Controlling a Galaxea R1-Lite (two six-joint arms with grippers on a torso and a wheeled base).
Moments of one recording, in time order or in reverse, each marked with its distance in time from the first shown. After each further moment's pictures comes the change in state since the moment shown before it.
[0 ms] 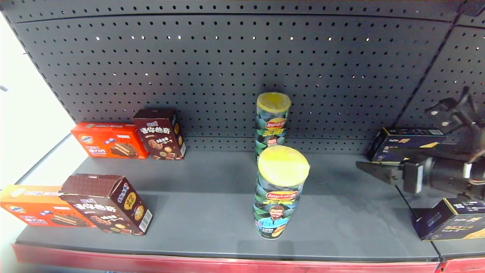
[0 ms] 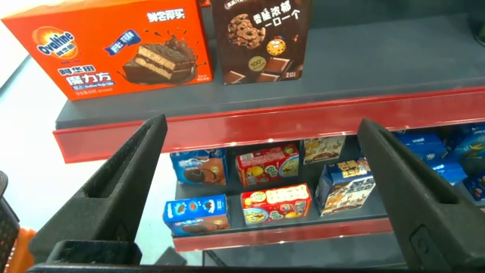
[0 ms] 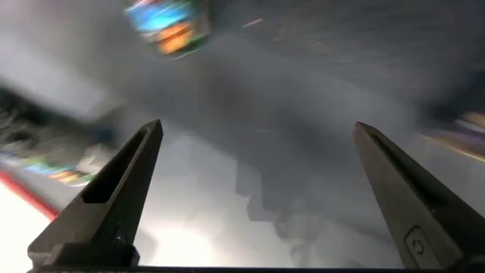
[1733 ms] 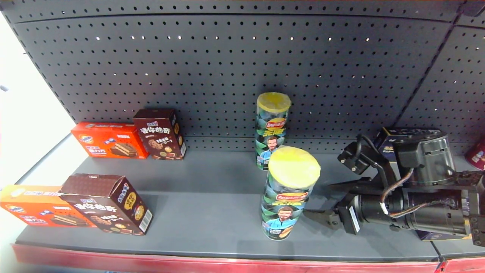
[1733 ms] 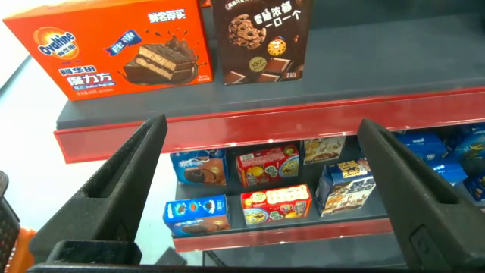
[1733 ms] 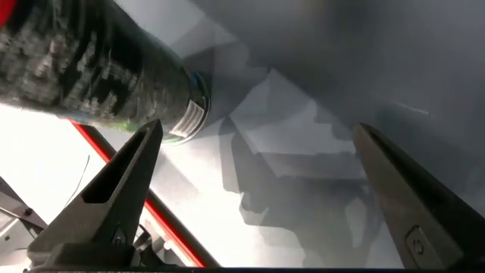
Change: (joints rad) left arm 0.000 0.000 0.000 -0.002 0.000 0.001; right arm 0.282 0.252 -0.014 0.020 0.007 -0.012
